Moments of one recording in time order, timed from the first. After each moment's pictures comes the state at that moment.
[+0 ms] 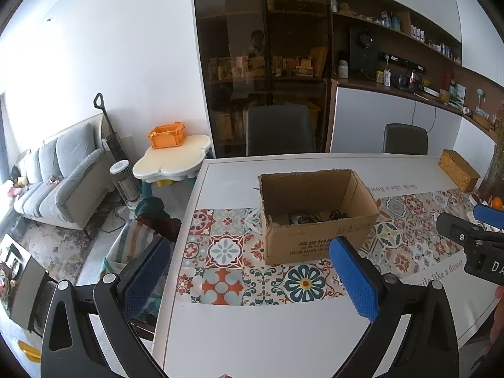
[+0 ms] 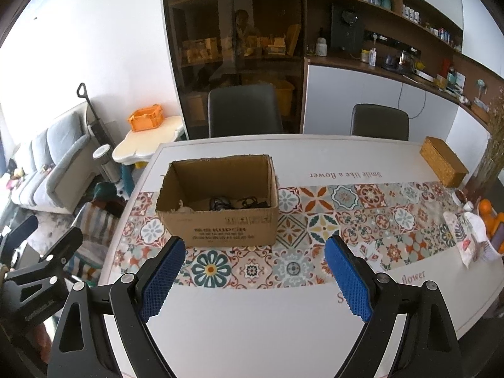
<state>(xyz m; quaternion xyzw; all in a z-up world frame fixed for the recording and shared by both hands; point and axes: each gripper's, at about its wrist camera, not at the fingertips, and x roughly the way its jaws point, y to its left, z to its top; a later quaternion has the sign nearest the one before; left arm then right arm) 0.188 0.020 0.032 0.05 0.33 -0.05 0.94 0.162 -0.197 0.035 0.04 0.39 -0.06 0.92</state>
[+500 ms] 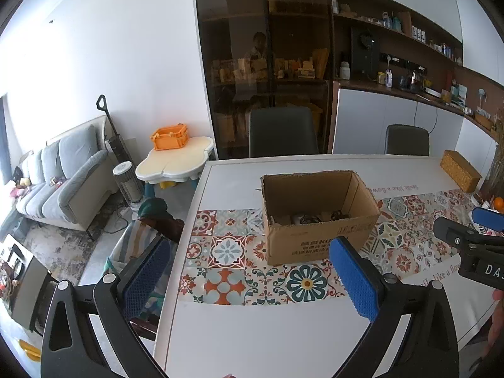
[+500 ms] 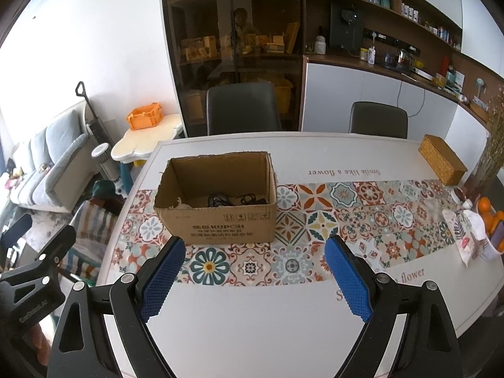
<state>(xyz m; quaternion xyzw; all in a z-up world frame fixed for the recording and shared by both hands) 0.184 0.024 0.033 0.05 0.32 -0.05 0.94 0.161 -0.194 0.032 0.04 0.39 -0.06 0.92</state>
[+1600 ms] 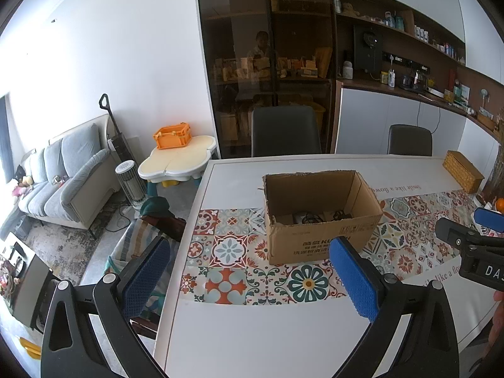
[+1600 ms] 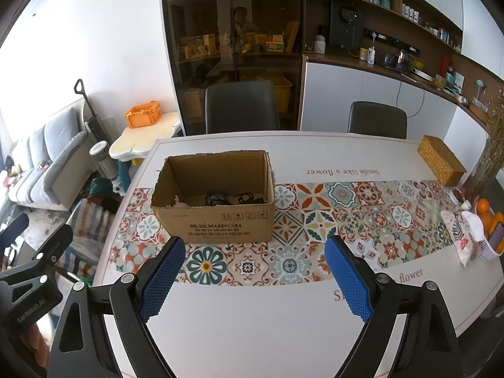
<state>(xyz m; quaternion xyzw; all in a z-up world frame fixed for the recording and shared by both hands) 0.184 0.024 0.033 0.05 0.33 -0.04 0.94 0.164 -0.198 0.028 0.04 0.40 -0.06 0.92</state>
